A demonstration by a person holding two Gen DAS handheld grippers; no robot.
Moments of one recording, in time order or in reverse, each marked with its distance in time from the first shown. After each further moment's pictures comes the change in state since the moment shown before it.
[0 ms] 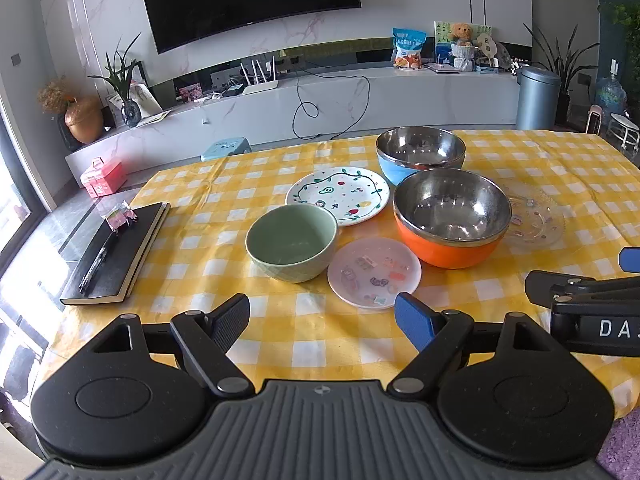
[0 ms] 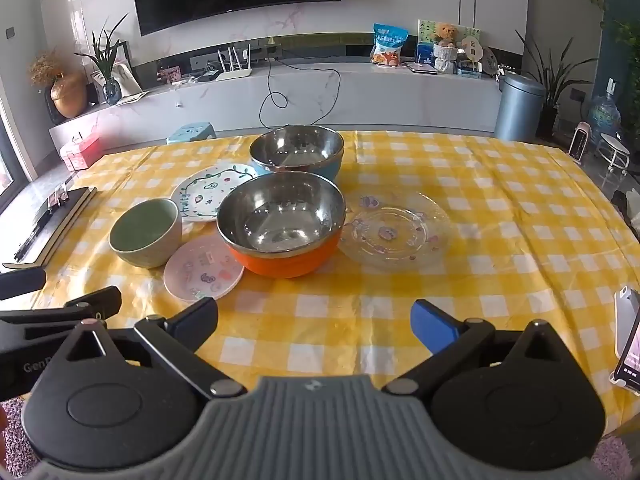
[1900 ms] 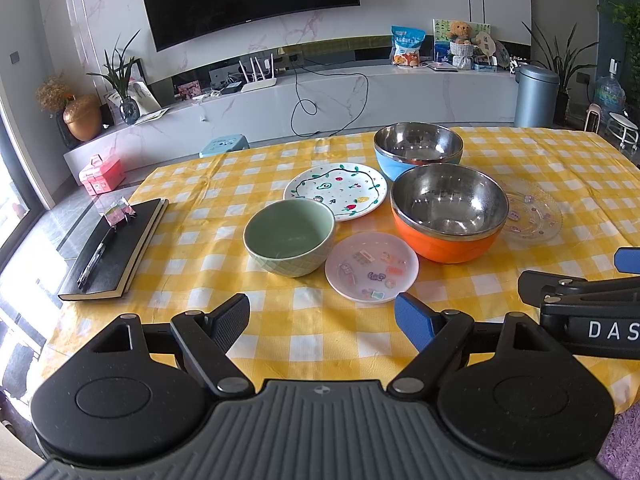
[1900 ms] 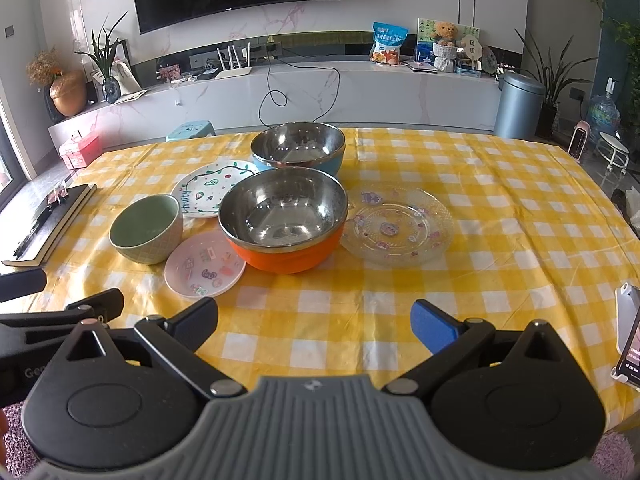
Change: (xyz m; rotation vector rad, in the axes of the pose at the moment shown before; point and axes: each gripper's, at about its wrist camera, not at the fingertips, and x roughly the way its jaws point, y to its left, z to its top) left arm 0.001 0.001 -0.001 -0.003 0.001 -0.002; right arm -0.001 0.001 0.000 -0.003 0.002 -0.001
